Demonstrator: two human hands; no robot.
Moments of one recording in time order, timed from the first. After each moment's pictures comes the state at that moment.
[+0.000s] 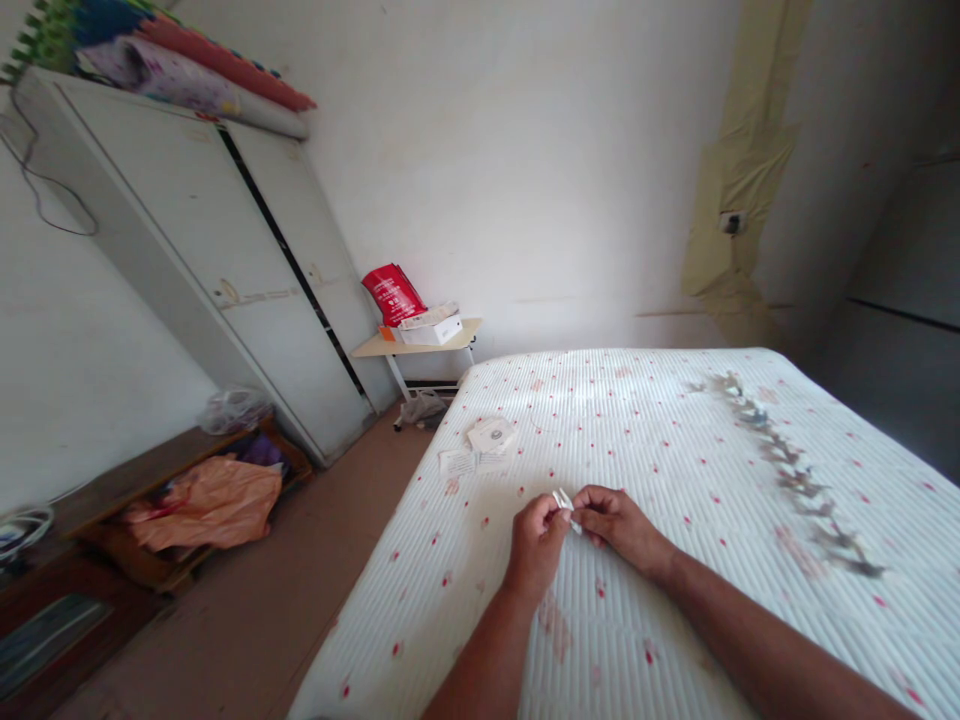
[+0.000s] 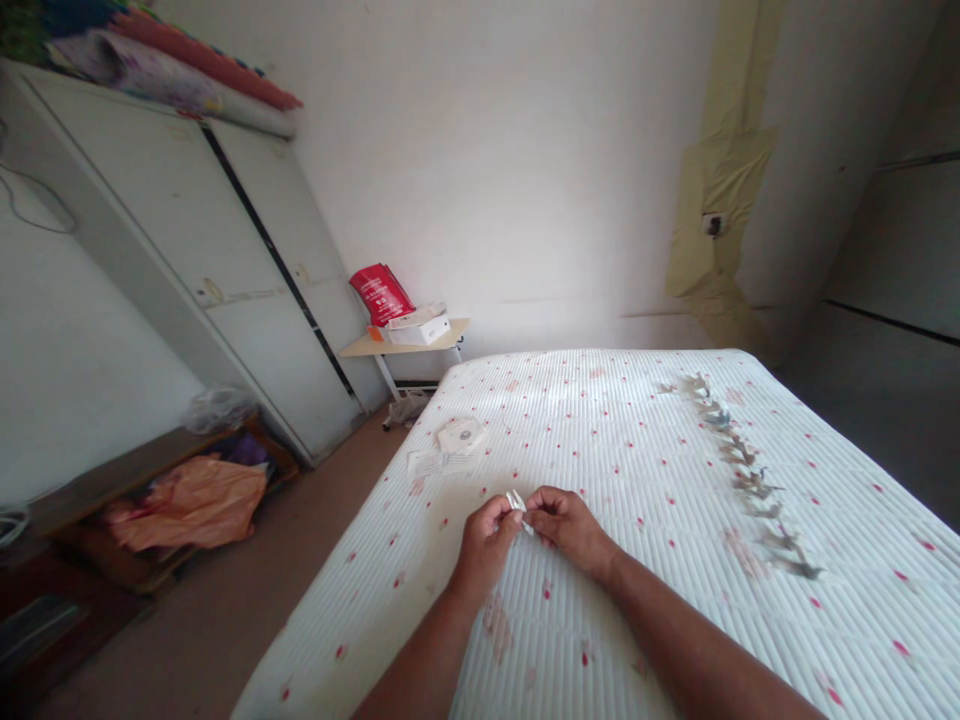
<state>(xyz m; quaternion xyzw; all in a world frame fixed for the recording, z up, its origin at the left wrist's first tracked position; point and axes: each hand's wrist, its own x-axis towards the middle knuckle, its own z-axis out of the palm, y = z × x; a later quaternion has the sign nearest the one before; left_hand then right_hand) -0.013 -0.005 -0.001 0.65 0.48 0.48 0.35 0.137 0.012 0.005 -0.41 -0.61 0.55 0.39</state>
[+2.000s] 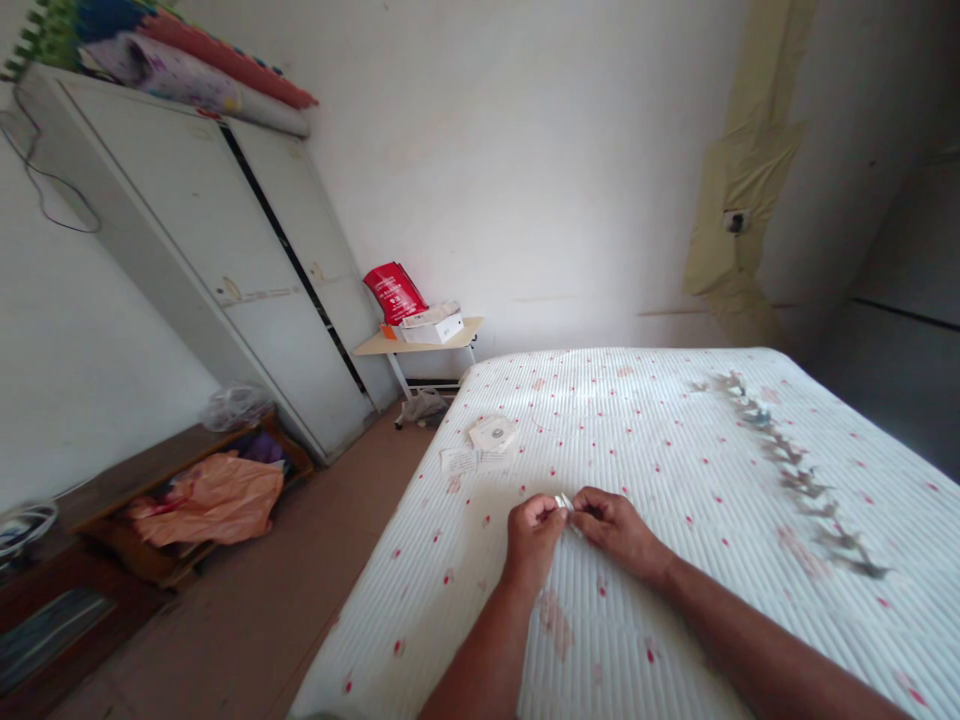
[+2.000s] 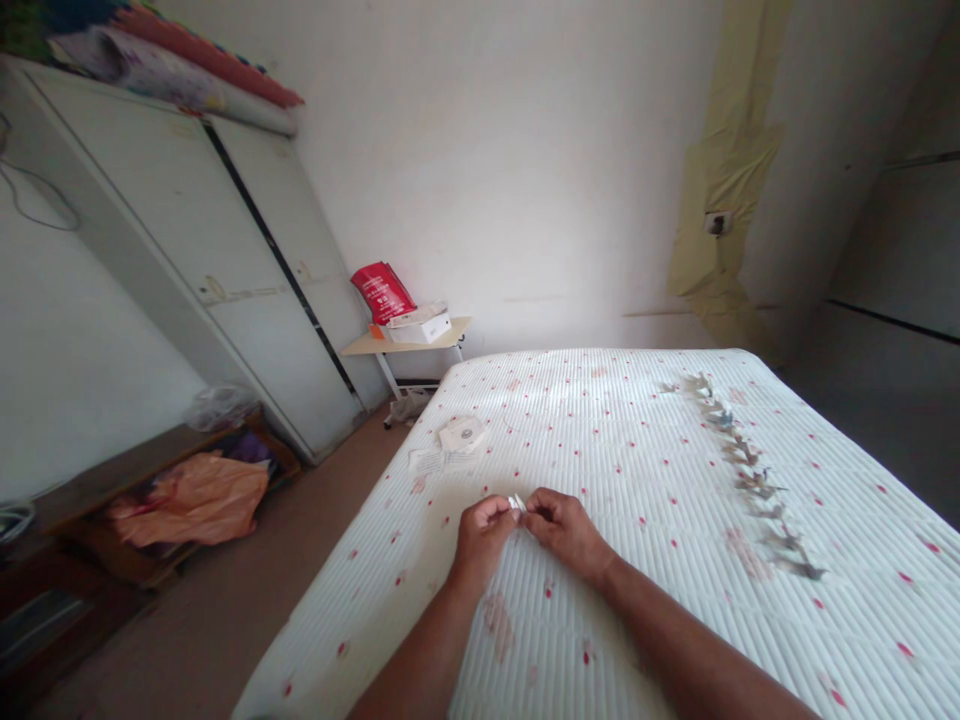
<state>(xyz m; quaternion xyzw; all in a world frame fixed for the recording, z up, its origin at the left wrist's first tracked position) -0.013 -0.004 0.001 0.56 0.49 0.50 0.43 0.130 0.010 0.001 -0.43 -0.68 0.44 0.40</state>
